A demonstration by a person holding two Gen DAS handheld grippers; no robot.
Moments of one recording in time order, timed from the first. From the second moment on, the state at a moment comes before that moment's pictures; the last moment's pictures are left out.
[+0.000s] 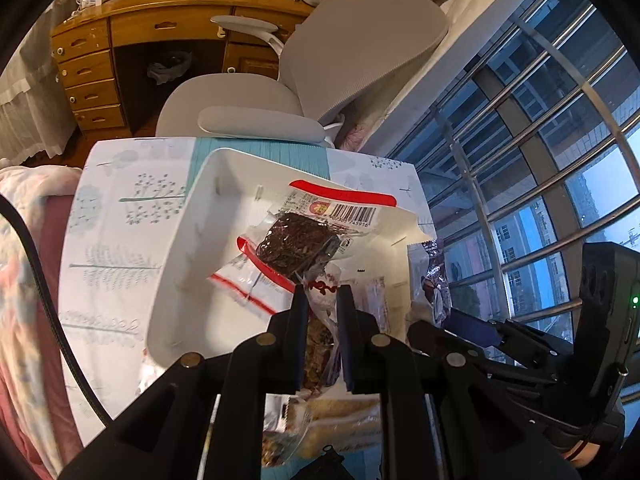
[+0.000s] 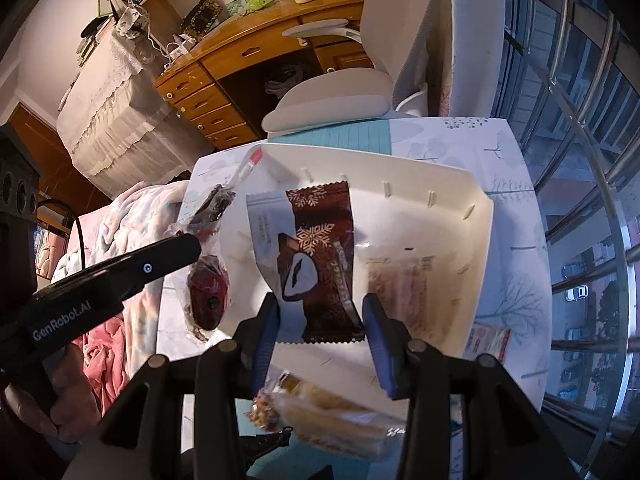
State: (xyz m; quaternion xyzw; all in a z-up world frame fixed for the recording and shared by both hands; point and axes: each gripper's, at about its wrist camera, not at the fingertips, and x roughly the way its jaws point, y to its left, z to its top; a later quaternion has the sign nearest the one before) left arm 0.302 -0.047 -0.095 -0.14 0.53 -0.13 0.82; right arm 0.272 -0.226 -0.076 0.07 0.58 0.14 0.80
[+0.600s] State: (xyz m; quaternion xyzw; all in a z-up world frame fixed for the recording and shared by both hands) left arm 0.288 -0.047 -0.094 -0.14 0.55 -0.08 0.82; right arm 0.267 -0.258 -0.085 0.13 0.58 0.13 0.79
